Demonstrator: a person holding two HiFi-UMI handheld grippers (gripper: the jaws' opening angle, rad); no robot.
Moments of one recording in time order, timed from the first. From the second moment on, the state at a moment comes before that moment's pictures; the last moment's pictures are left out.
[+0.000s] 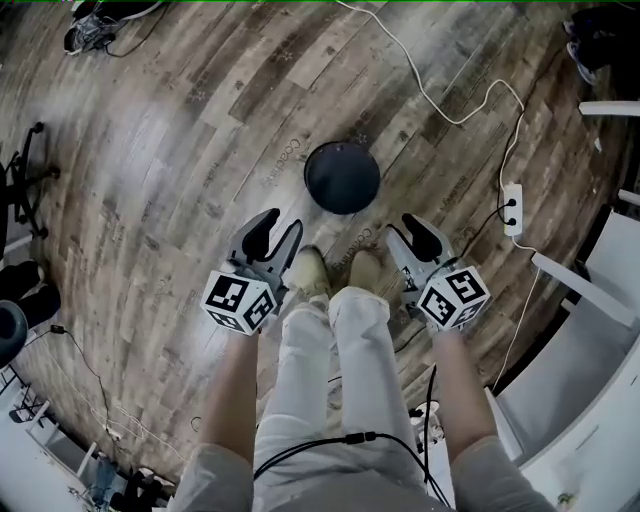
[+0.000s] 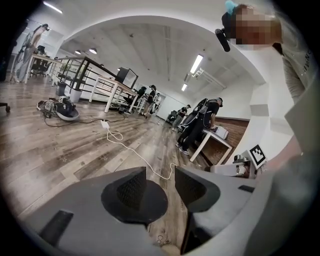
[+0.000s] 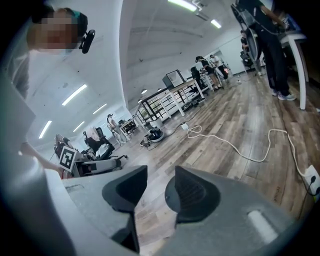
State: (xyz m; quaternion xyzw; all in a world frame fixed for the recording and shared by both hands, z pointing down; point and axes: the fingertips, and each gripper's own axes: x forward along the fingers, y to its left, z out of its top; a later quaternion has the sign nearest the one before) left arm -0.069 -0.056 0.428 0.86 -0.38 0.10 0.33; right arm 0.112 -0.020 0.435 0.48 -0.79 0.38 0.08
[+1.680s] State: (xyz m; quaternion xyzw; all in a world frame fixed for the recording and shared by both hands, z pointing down) left arm -0.032 -0.106 0.700 0.77 -0.40 0.14 0.48; right arm 0.124 -0.099 0.698 0.48 -0.73 0.46 0.16
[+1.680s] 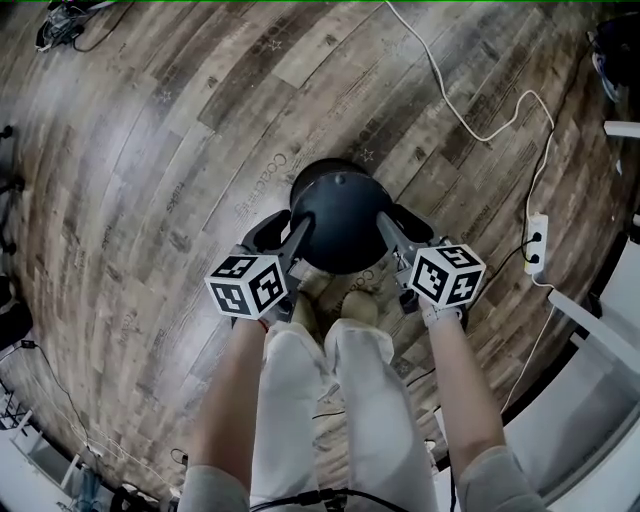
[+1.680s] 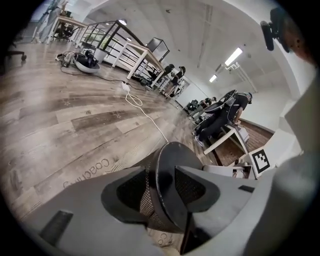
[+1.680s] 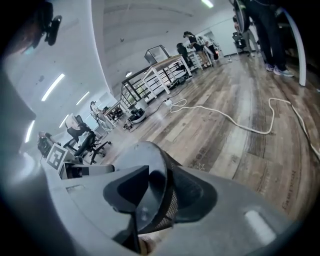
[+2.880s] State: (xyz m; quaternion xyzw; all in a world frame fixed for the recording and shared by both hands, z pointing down) left arm -0.058 0.023 0.717 0.83 -0.32 0.20 0.42; right arm 0.091 0.033 0.717 0.44 -0.80 0.36 0.19
